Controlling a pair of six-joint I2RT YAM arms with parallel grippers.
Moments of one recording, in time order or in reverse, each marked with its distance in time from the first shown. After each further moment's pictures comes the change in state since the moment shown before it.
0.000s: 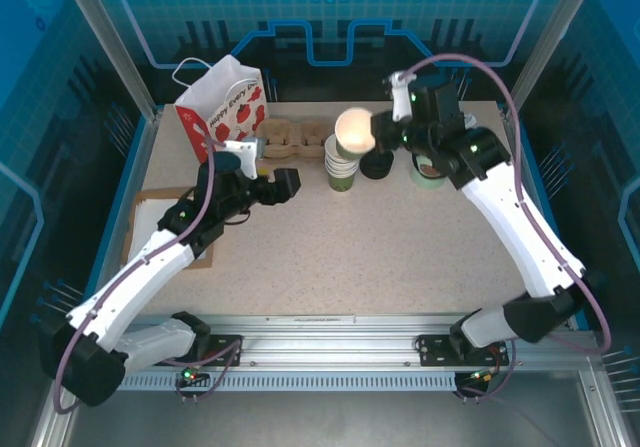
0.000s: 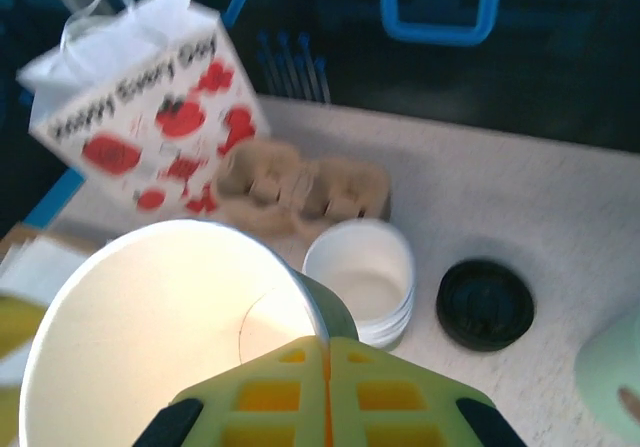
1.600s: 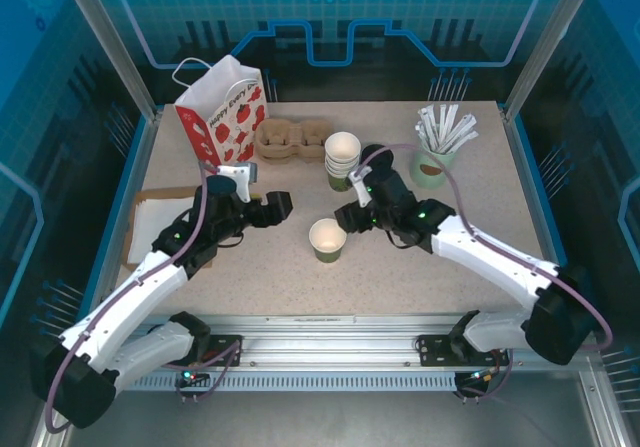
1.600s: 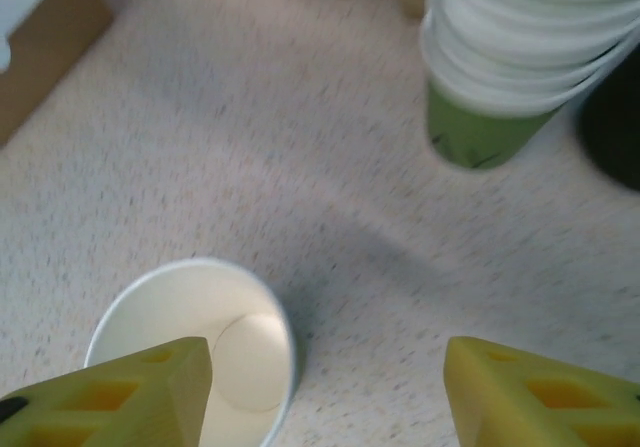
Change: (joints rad) left arm -0.010 -0.099 -0.145 -0.031 0.010 -0.052; right arm 0.176 -0.130 -0.673 0.364 0.056 -0.043
